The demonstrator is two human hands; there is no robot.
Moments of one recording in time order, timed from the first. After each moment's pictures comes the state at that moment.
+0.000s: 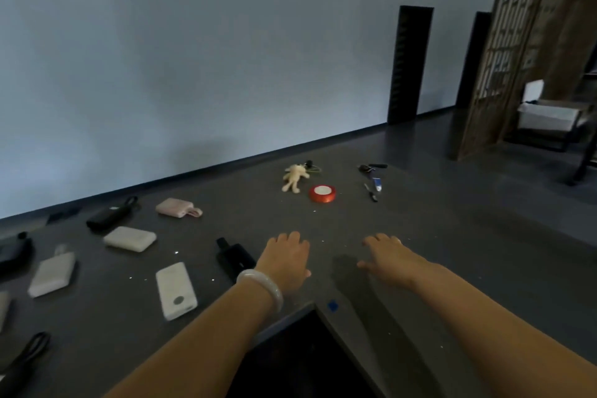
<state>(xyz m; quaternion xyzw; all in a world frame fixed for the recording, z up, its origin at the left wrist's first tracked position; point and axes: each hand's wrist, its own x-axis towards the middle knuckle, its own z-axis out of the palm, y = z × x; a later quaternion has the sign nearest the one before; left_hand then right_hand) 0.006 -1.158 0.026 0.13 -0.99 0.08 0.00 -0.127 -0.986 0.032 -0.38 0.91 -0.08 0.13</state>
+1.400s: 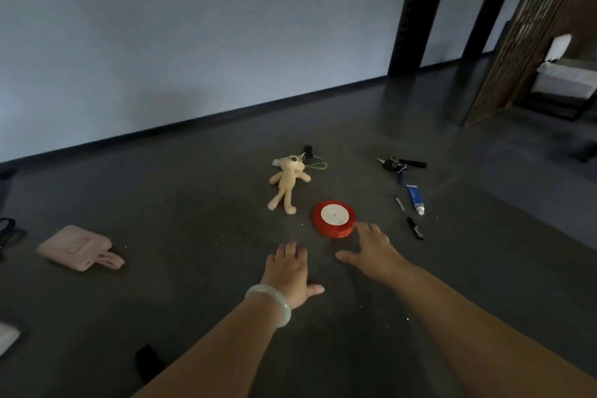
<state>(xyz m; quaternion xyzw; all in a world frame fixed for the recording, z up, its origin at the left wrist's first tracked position) -0.278 -1.391 -0.105 0.21 -0.97 -0.07 -0.09 -0.397 -1.256 -0.057 -0.28 0.92 -0.20 0.19</state>
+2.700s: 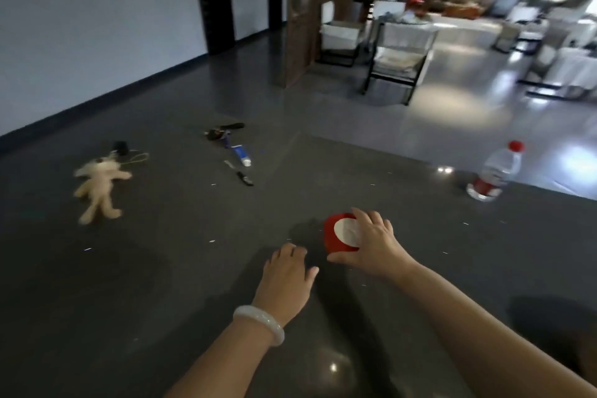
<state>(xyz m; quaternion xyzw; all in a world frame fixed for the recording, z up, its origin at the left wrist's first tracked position) -0.265 -1.181 -0.097 -0.06 -0.97 -0.23 -0.06 -0.304 -1.004 -0.043 -0.03 0.96 -0.25 0.09</state>
